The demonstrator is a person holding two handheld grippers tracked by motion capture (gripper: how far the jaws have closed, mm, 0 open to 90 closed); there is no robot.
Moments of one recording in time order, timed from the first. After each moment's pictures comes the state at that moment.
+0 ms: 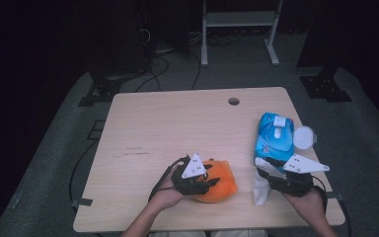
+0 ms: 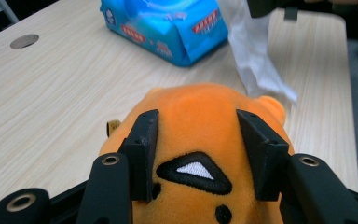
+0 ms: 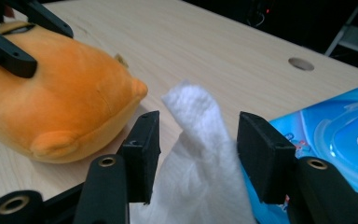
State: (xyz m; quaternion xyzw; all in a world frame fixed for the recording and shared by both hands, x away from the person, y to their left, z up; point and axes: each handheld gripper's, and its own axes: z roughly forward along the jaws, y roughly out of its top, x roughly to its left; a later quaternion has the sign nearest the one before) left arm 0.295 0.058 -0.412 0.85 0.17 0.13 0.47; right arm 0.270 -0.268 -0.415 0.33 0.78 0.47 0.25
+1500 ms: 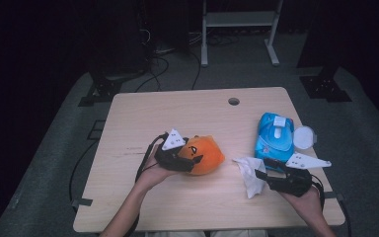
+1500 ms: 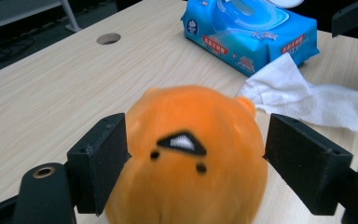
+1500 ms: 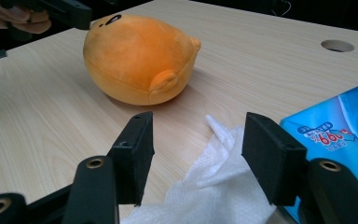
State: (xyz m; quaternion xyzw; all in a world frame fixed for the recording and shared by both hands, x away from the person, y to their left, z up) left arm 0.343 0.106 -0.395 0.83 0.25 0.17 0.47; right arm 0.277 -0.273 -0.424 0.35 0.77 0.51 0.16
